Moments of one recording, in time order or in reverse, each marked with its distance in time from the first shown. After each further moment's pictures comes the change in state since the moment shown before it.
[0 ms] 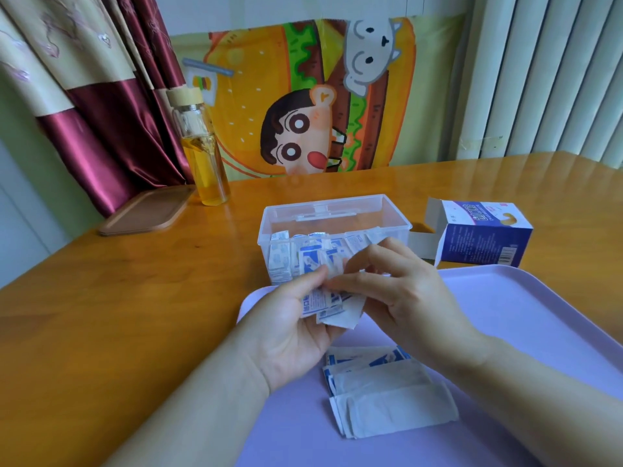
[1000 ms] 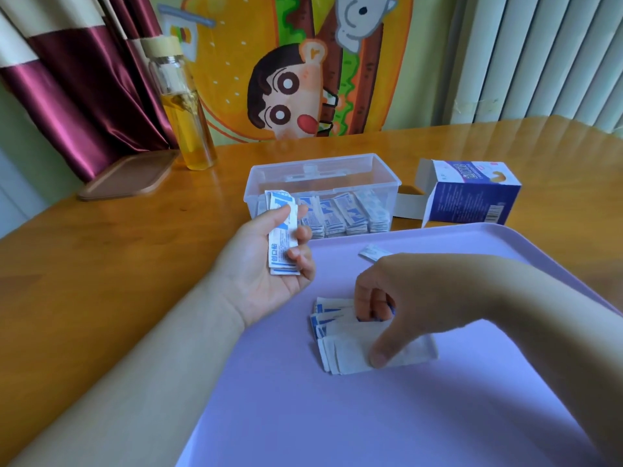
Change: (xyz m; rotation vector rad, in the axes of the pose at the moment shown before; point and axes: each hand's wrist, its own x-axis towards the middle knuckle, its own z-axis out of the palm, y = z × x) left_hand 0.005 0.011 -0.009 0.025 0.112 0.020; right_hand 0.007 -0.018 -0.044 0.146 -1.195 0.564
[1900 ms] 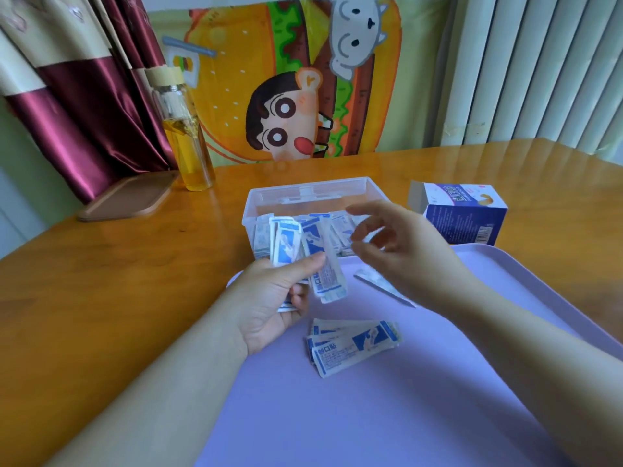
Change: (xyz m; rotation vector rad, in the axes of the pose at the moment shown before) left_hand -0.002 -0.012 0.002 0.346 0.069 0.044; right_hand 0.027 0.015 -0.001 0.574 0.896 -0.187
